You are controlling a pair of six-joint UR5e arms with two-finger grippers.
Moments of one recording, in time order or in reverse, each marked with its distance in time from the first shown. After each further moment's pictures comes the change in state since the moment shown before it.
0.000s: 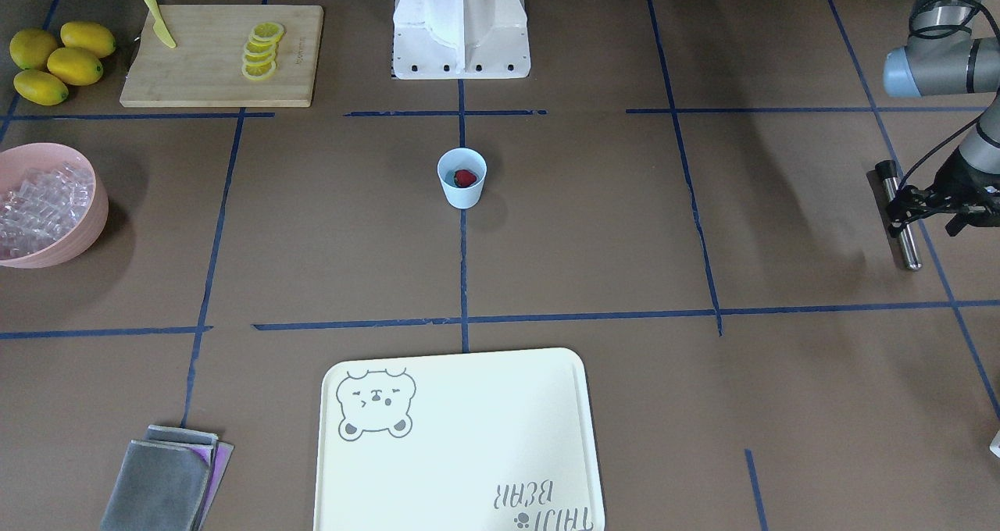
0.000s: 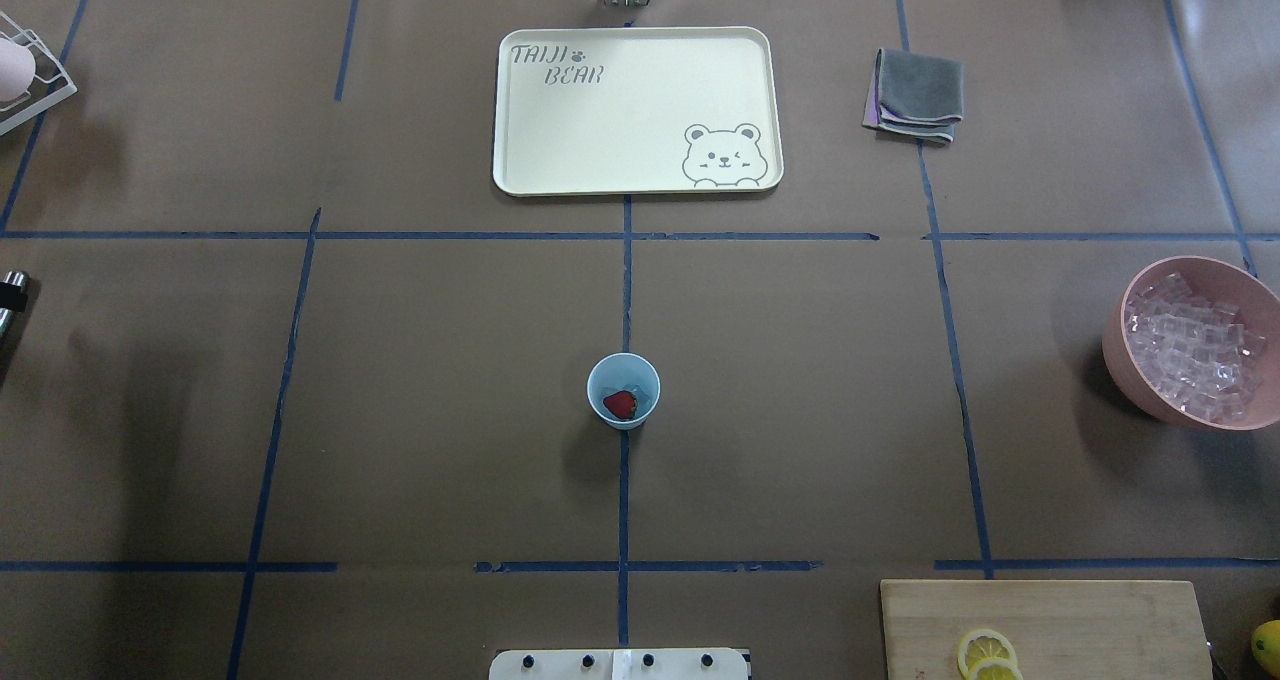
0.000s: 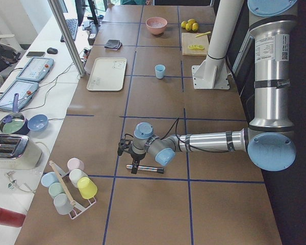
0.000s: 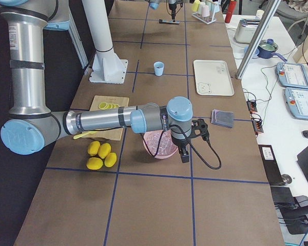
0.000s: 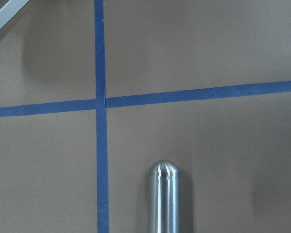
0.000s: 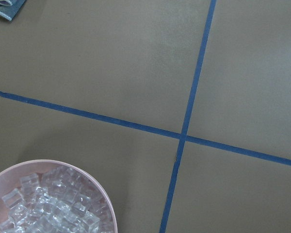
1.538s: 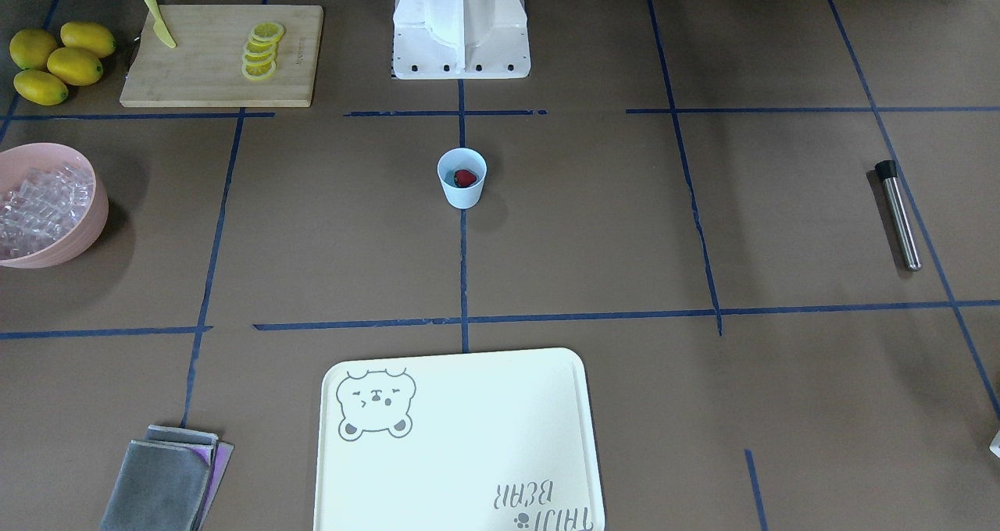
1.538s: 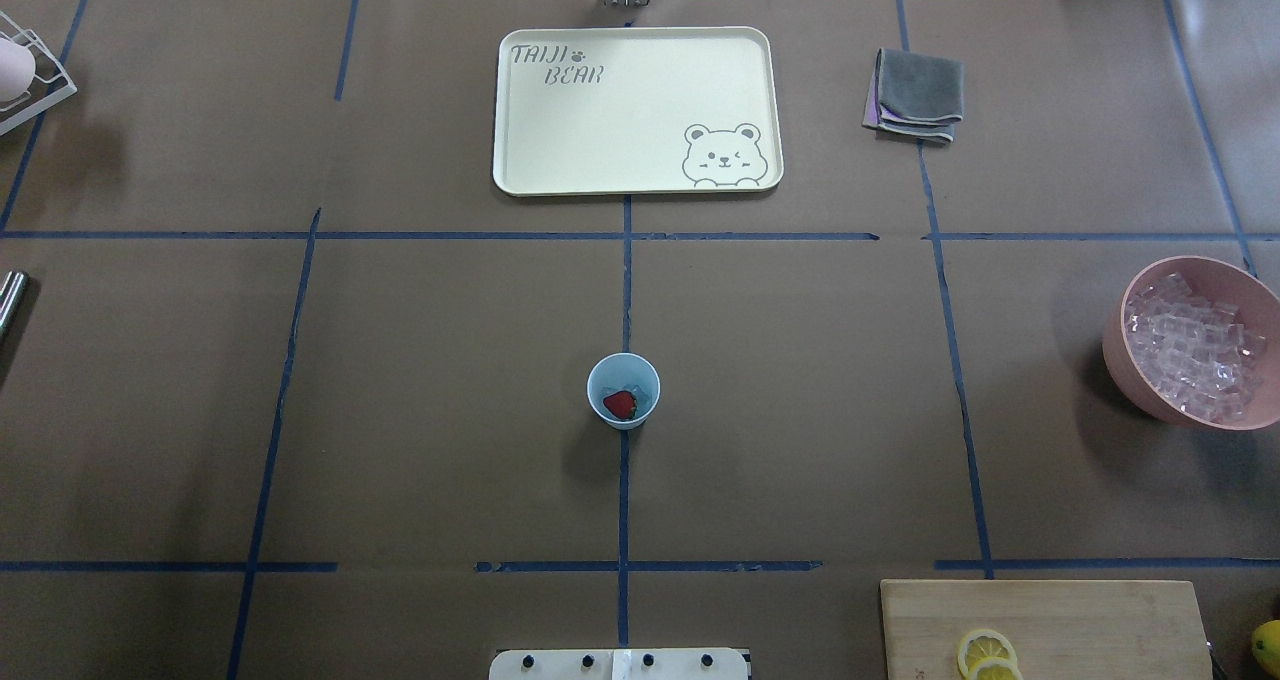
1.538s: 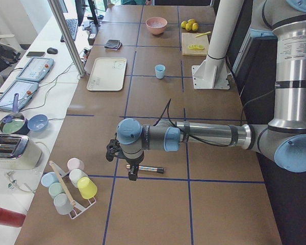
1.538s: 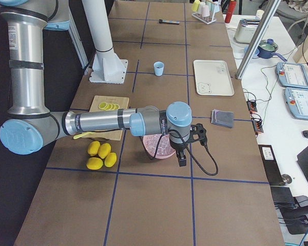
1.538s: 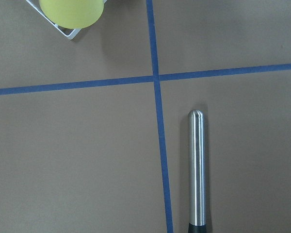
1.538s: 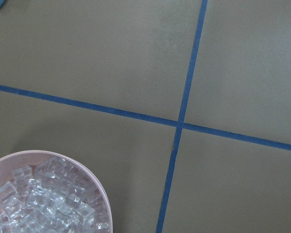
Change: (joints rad) left arm -0.476 -0.013 -0.215 0.797 -0.335 0.662; right arm 0.000 -0.015 -0.021 -0.004 0.008 0.001
